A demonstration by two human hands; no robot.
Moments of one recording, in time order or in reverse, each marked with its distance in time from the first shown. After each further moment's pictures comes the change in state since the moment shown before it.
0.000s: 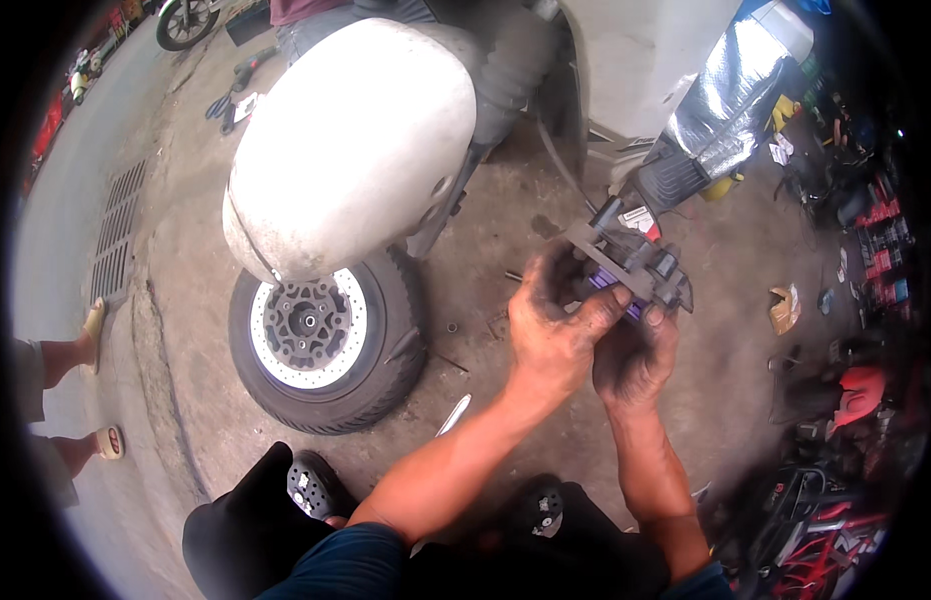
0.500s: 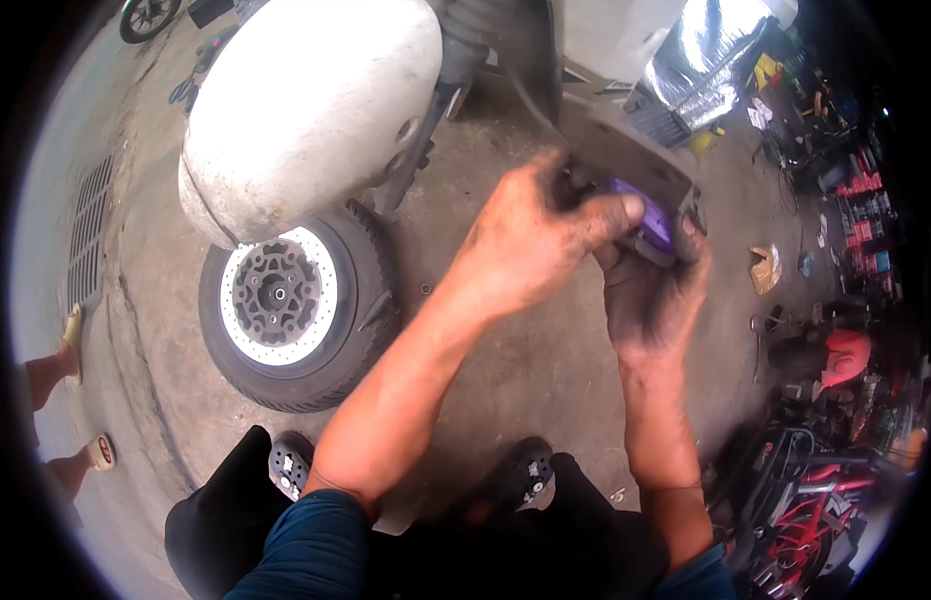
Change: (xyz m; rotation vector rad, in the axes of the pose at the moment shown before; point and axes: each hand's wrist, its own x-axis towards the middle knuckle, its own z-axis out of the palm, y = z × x) left_hand 0.038 0.053 -0.003 0.330 -0.352 -0.112; right_hand 0.014 -0.034 0.014 0.018 -0.033 0.060
